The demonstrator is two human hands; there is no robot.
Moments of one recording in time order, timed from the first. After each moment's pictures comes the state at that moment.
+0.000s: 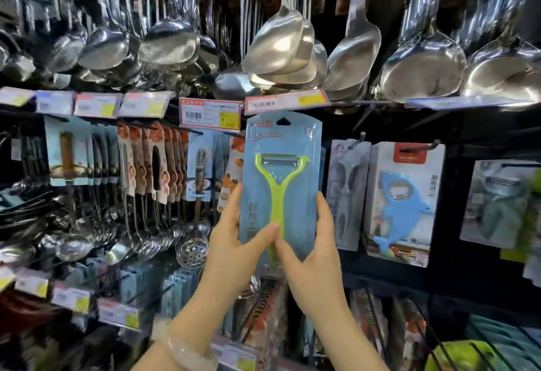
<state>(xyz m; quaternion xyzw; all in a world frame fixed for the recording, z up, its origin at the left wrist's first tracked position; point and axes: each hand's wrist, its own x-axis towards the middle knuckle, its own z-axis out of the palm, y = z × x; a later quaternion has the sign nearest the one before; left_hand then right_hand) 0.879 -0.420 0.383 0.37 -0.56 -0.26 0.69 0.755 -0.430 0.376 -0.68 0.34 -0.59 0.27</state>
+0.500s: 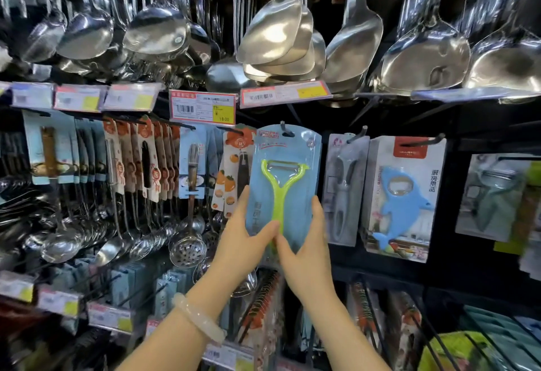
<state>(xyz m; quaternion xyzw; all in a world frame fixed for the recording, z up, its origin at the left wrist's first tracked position) 0.878 -0.460 0.381 0.46 -0.59 -0.26 0.61 0.763 -0.463 0.369 -0.67 0.41 -0.55 0.28</state>
